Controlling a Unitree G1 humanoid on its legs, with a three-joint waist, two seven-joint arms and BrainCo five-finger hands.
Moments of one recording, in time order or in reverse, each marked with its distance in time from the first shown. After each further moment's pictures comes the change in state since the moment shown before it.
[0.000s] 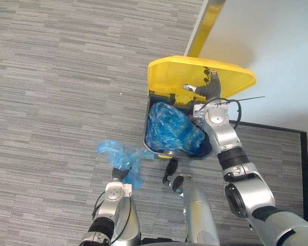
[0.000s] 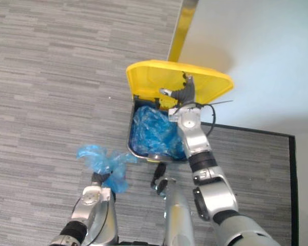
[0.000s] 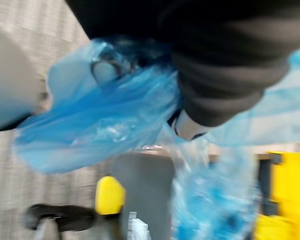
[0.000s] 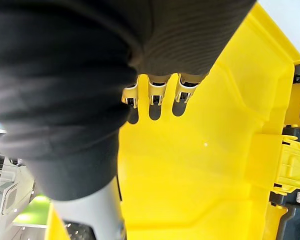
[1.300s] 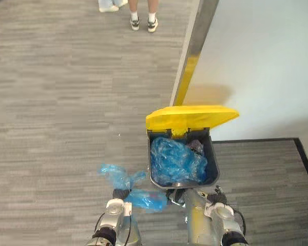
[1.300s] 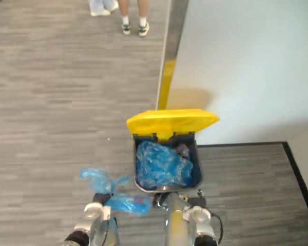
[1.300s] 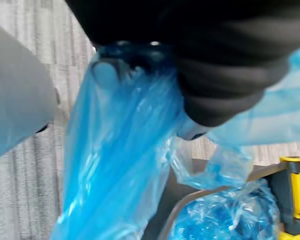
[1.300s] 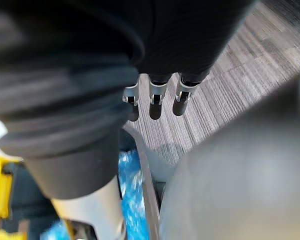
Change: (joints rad) left arm -0.019 -0.065 0.169 0.380 0.109 0.046 -0.044; right arm 0.678 0.198 -0.273 0.302 -0.119 0.005 0.077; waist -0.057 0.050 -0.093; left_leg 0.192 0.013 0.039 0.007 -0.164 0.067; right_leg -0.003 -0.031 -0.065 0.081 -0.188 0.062
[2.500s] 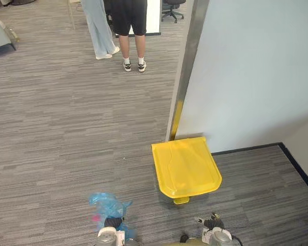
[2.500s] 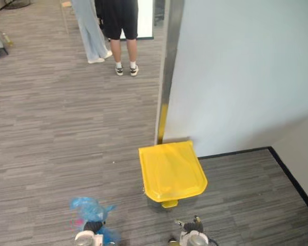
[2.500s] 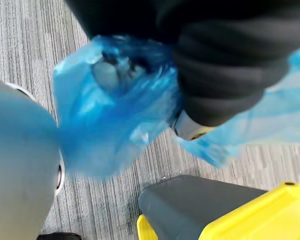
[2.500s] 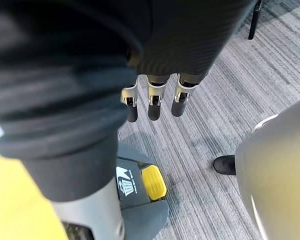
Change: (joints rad) left arm 0.221 0.015 0.011 0.043 0.003 0.002 -0.019; right arm 0.179 0.020 -0.053 0.138 -0.022 -0.019 0.019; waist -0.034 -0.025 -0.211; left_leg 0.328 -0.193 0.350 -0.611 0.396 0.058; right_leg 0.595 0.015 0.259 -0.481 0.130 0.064
